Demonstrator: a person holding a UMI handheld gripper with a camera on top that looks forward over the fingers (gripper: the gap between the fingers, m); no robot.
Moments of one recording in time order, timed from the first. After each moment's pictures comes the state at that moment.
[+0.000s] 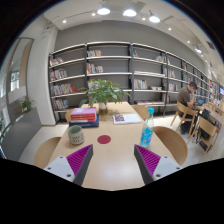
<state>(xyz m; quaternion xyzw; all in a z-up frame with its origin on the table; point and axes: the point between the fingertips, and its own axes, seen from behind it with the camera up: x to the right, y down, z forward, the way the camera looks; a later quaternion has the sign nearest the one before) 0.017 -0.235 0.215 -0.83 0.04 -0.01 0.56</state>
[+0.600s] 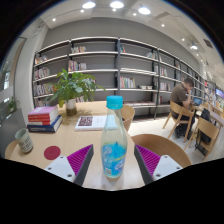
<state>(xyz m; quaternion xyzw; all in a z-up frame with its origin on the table) 0.231 -0.031 0.111 -0.82 0.07 -0.06 0.57</state>
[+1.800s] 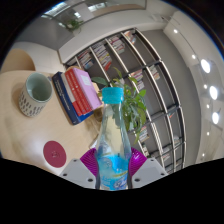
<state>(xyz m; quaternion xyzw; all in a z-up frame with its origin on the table) 0.031 0.093 0.176 -0.69 -0.38 -0.36 0.50</state>
